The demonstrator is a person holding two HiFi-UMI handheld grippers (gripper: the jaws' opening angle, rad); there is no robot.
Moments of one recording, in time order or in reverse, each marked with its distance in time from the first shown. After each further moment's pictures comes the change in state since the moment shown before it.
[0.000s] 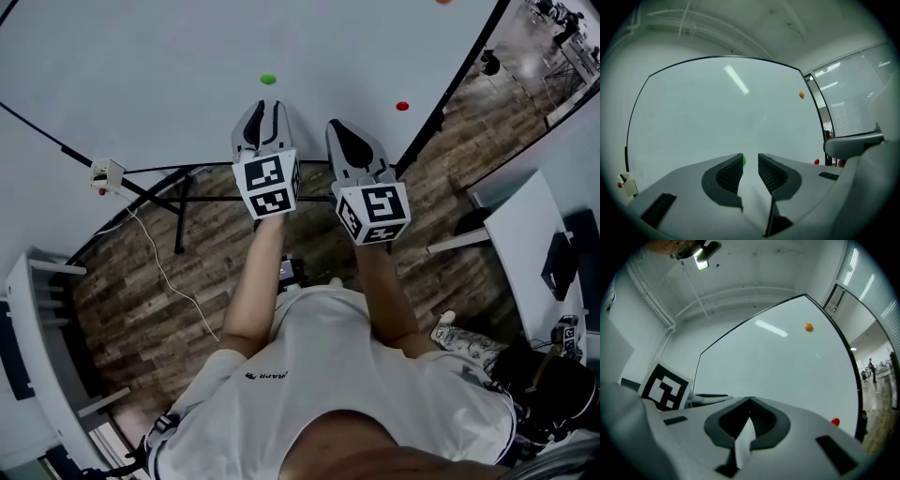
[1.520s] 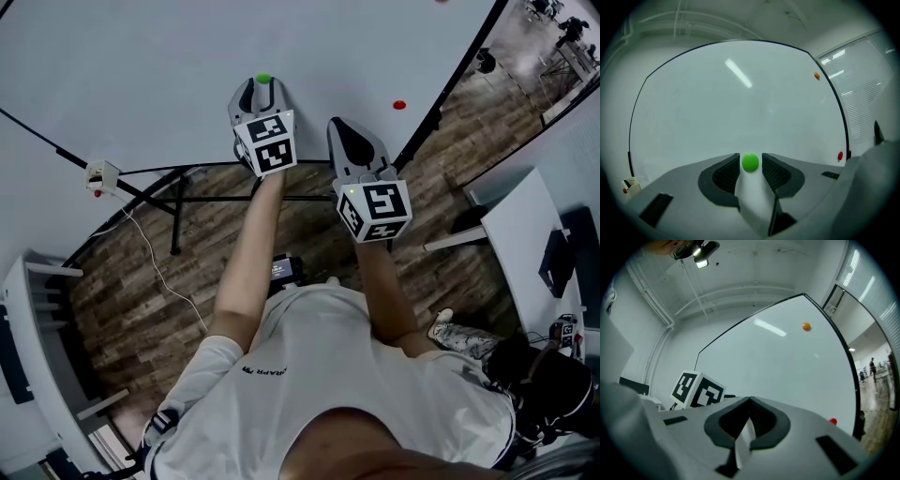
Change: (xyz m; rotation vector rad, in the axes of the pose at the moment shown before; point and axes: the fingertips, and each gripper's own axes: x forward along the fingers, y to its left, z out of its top) left arm 0.067 0.028 -0.013 0.050 0.072 0.096; right arm 0.005 -0.007 0.000 -0.004 0.014 -0.019
